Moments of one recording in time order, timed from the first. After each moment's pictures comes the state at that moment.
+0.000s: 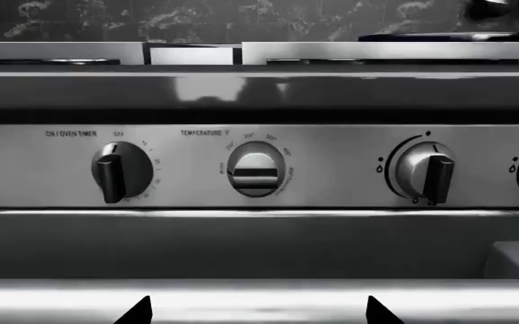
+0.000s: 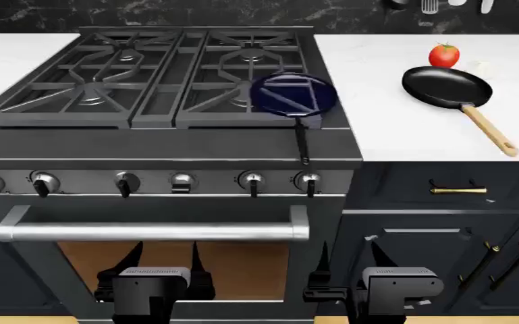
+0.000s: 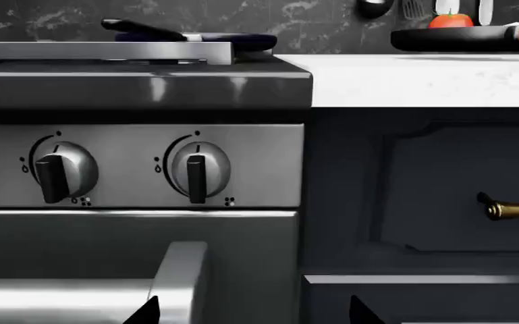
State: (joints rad) left arm 0.00 0.00 0.00 0.00 0.00 0.00 0.00; right arm 0.00 0.00 0.00 0.00 0.00 0.00 0.00
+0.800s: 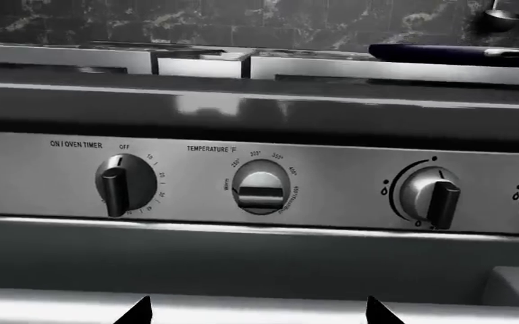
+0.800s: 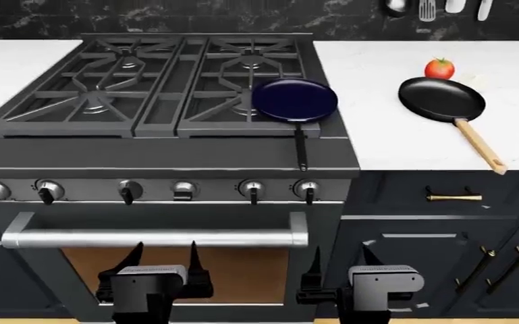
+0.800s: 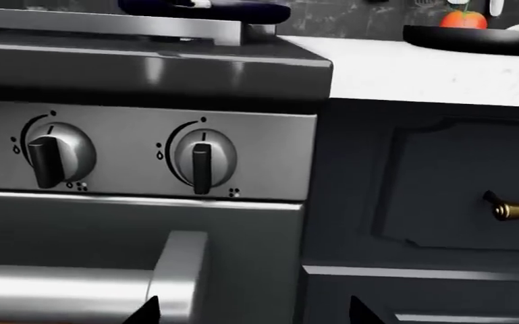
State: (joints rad) left arm -0.03 -0.07 0.07 -0.08 -0.11 0.05 -0.07; right arm 0.05 0.06 -0.12 0.12 0.03 -0.01 0.12
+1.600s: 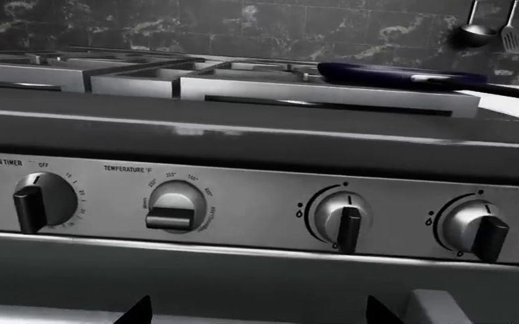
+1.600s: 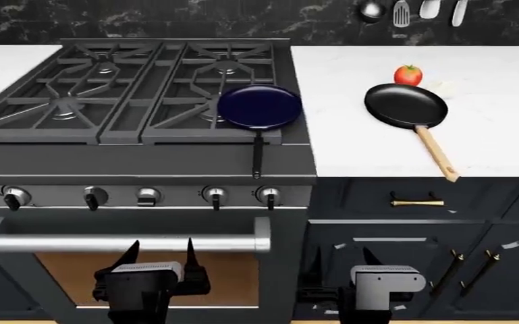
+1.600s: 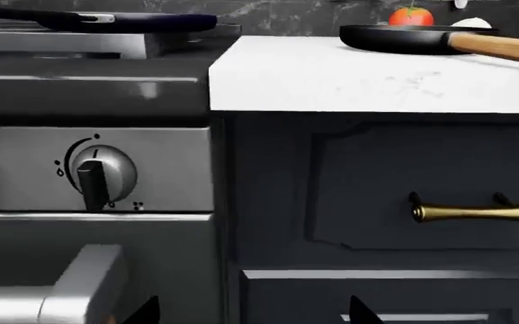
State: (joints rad) left arm -0.04 -0.11 0.11 -0.07 -0.17 0.05 -0.12; right arm 0.07 0.10 -0.16 0.14 0.10 -0.01 0.16
